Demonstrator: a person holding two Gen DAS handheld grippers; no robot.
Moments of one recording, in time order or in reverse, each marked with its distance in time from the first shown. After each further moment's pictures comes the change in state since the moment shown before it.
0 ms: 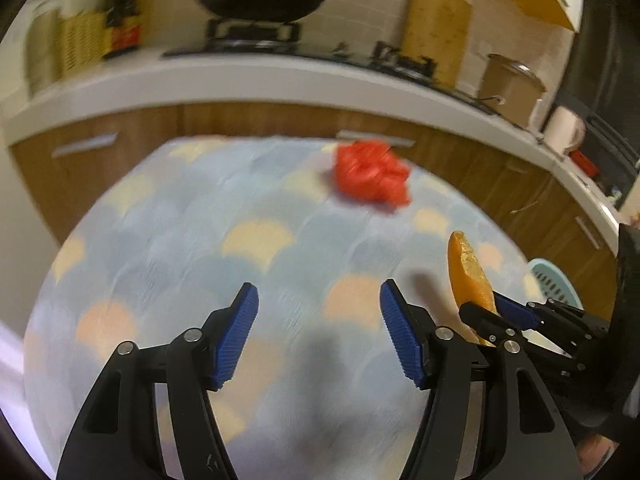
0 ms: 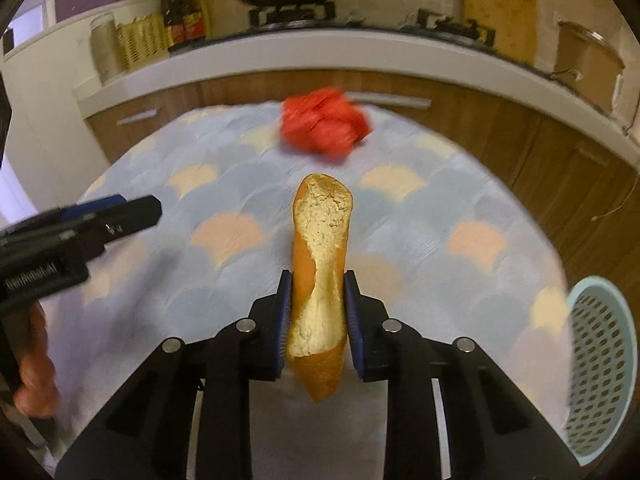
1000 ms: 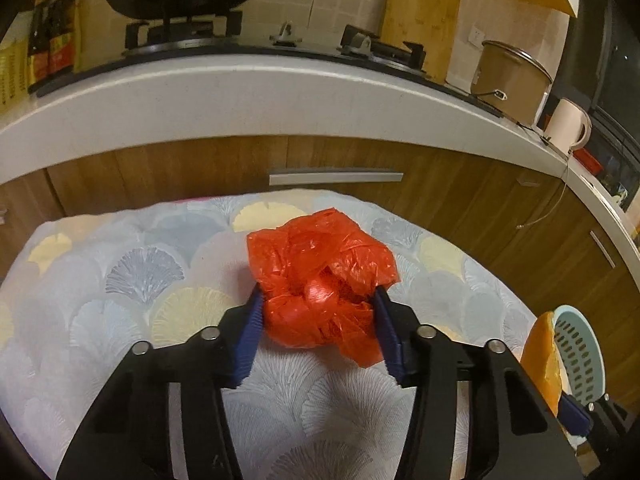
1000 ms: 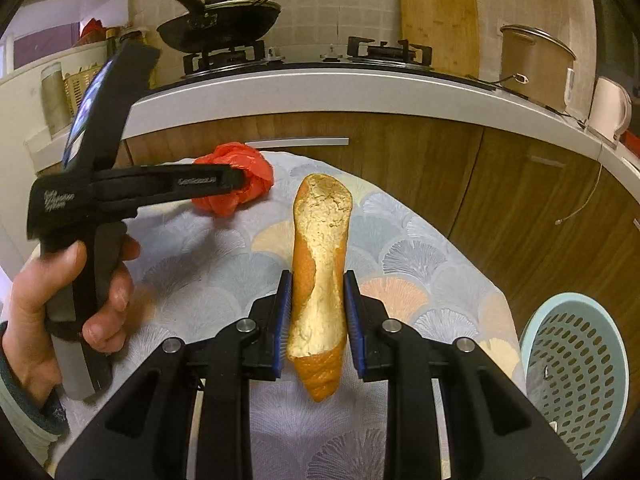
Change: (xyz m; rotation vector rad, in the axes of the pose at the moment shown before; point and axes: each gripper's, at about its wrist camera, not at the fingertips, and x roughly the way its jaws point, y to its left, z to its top) left arm 0.139 -0.054 0.079 0.055 -0.010 -0.021; right arm 0.012 -0.048 0.006 0.120 -0.127 -0.097
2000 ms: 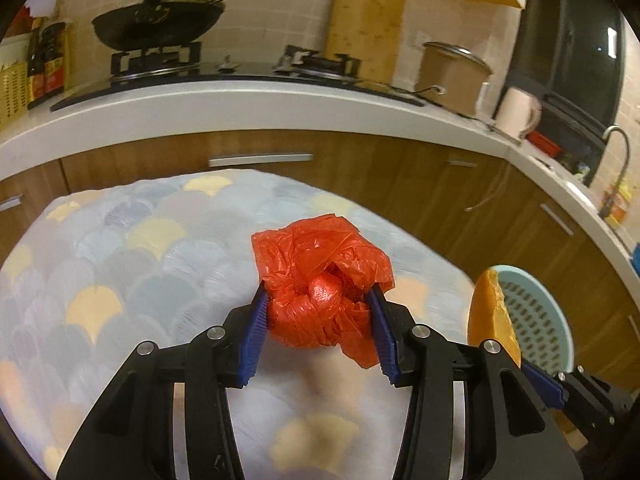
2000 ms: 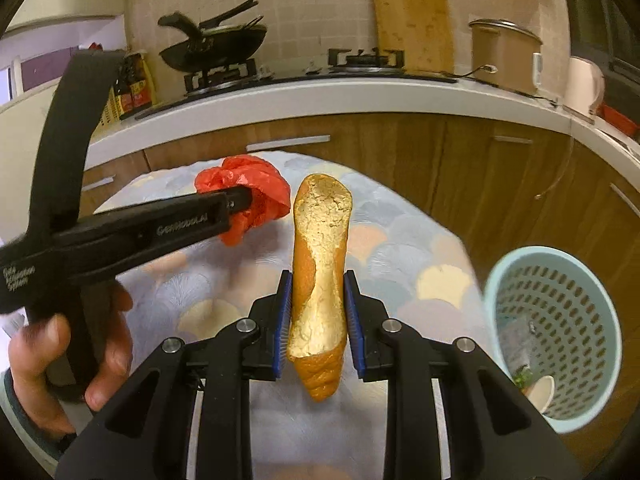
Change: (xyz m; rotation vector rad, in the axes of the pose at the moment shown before) left arm -0.087 -0.068 -0.065 0.059 -0.042 -0.104; right arm -0.086 -0.022 -0.039 0.077 -0.036 -0.007
